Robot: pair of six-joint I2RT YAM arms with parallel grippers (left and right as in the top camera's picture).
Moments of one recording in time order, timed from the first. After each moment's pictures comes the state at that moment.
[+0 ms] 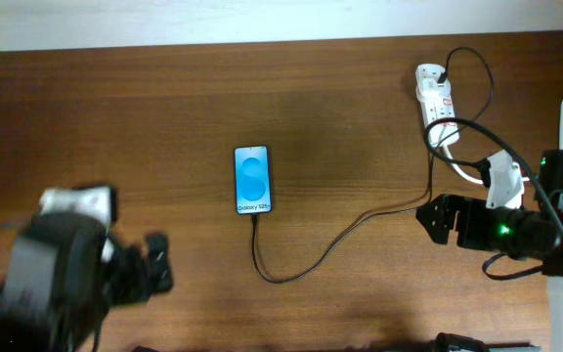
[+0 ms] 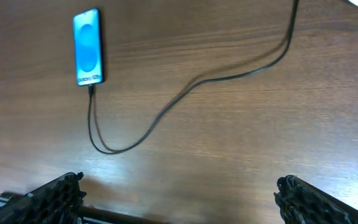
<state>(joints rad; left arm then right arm) -0.35 0.96 1.66 -1.64 -0.18 -0.44 -0.26 1.07 1.28 -1.41 -0.44 -0.04</state>
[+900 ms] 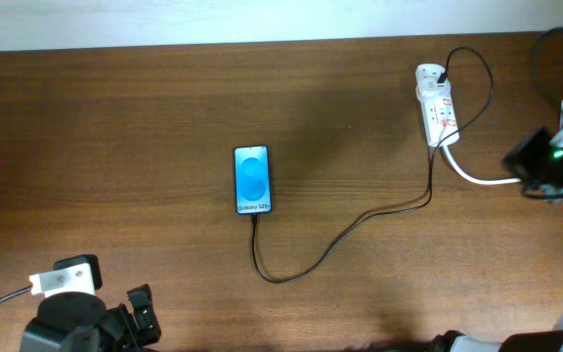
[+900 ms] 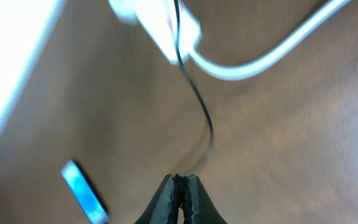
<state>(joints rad) -0.35 0.64 1.31 -1.62 -0.26 -0.52 -0.53 1.46 1.50 -1.17 -0.40 0.36</state>
